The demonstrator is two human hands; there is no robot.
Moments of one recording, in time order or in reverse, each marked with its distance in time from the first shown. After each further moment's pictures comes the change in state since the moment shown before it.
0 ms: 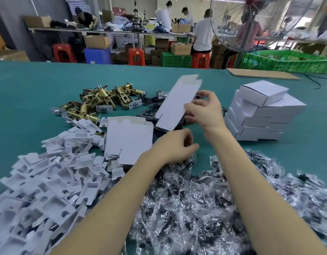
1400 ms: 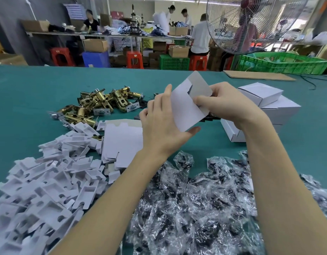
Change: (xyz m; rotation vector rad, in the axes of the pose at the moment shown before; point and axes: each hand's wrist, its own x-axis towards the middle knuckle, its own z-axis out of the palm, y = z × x) left_hand -0.002 0.025 -0.025 0.214 0.688 -0.029; right_hand -0.008 -0.070 -0.042 -0.662 -0.288 -0.107
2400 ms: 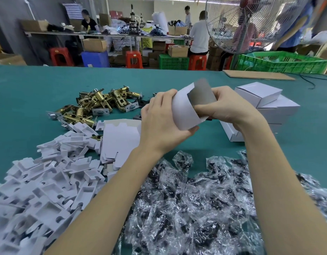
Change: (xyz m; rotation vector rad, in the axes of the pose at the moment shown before) left_hand 0.003 0.000 -0.011 -0.177 -0.035 0.089; right_hand 0.001 0.013 0.002 0.106 -0.004 0.041
